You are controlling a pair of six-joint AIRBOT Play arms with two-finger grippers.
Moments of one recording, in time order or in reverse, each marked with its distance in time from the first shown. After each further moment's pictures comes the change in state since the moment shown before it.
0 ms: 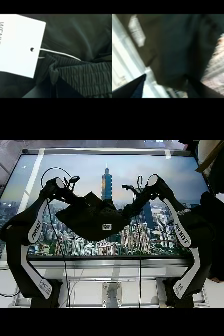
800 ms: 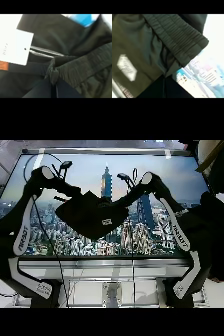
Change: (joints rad) left arm 0.006 0.266 0.000 -0.024 -0.021 -0.001; right arm 0.060 0.060 0.134 -0.097 -0.262 -0.020
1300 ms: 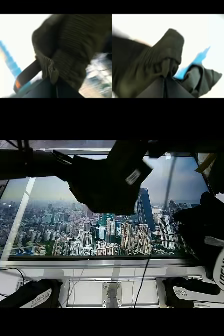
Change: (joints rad) left arm -0.250 0.579 0.001 -0.122 0.041 -0.001; right arm -0.044 0.489 0.245 -0.029 -0.200 0.050
